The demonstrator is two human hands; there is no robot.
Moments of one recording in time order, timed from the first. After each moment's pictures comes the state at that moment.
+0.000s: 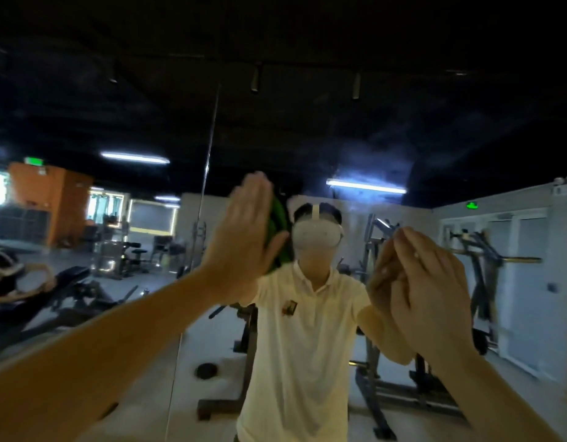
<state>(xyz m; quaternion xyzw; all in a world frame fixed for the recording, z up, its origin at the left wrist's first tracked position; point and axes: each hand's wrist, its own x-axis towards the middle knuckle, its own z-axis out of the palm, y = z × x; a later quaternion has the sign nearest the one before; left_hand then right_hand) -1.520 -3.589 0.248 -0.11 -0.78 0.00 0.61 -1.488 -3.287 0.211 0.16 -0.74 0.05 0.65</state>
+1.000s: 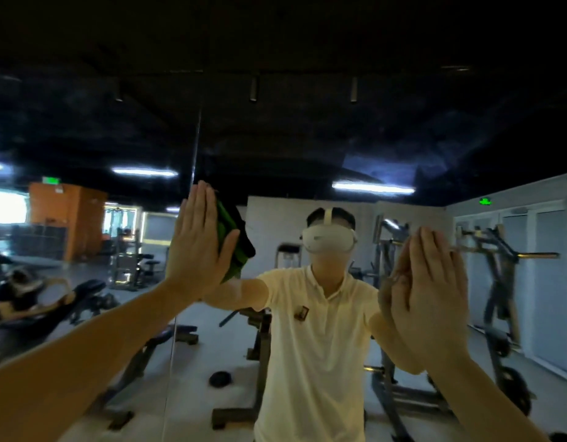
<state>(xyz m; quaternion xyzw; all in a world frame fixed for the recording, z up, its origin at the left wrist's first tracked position) -1.521 -3.627 0.241 -0.04 -0.78 -0.04 0.63 -1.521 -3.256 0.200 0.10 -0.76 0.08 0.64</state>
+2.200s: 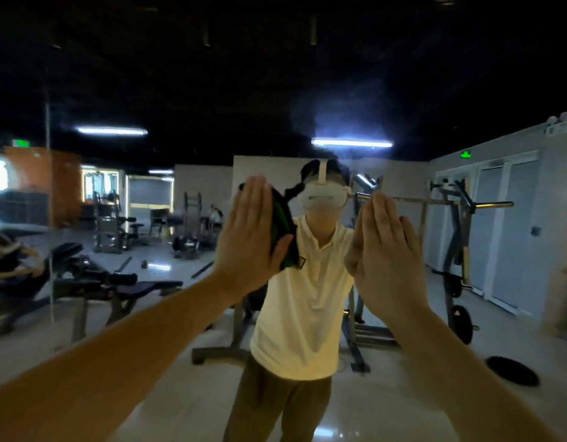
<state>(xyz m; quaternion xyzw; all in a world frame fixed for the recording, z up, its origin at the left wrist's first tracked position) -1.523 -3.299 0.178 -0.12 -0.81 0.02 0.57 -1.499 -3.047 0.170 0.10 -0.84 -0.03 0.54</state>
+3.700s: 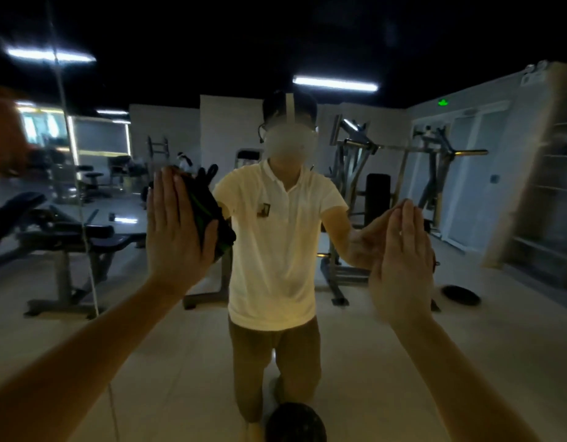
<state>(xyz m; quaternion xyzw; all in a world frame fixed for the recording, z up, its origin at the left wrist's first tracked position) -1.512 -3.504 0.066 -0.04 -0.80 -0.09 0.60 -1.474 -3.148 0.057 0.03 -0.87 0.09 0.48</state>
